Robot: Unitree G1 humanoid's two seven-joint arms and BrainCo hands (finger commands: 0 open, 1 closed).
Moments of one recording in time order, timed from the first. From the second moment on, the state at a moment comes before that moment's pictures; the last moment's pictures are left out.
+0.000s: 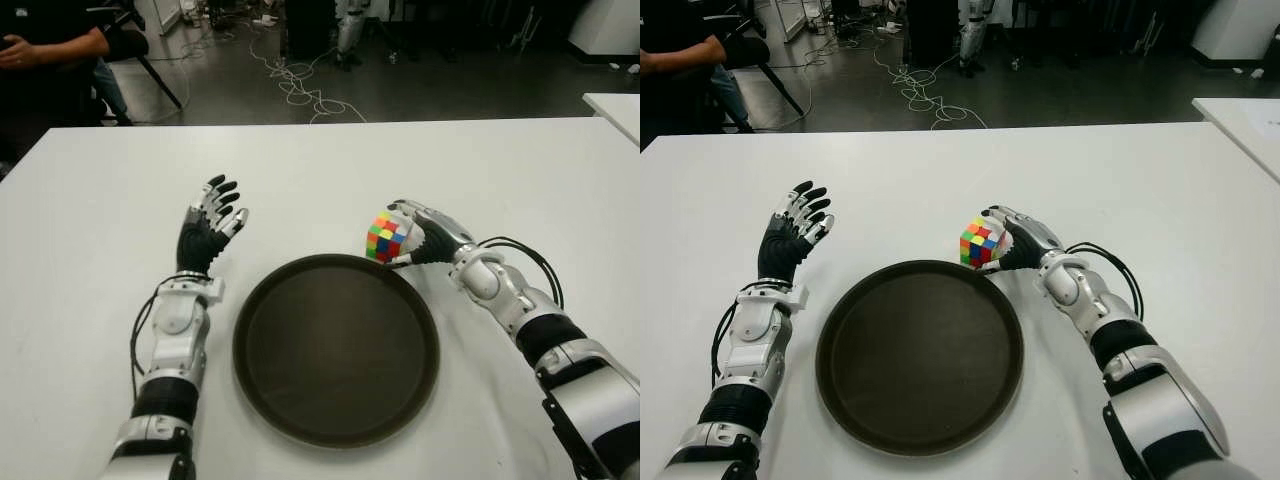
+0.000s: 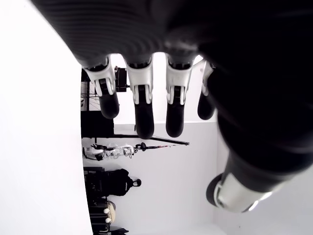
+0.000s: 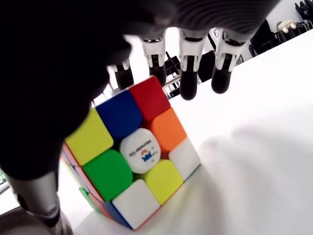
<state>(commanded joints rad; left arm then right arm) -0.35 0.04 0.13 0.66 -0.10 -0.50 -0.10 -0.67 -0.29 0.38 1.03 -0.54 -0.42 -0.09</state>
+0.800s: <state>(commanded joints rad) -0.35 0.03 0.13 0.66 -0.12 -0.51 -0.12 -0.67 -0.26 0.36 1.06 -0.52 -0.41 -0.15</state>
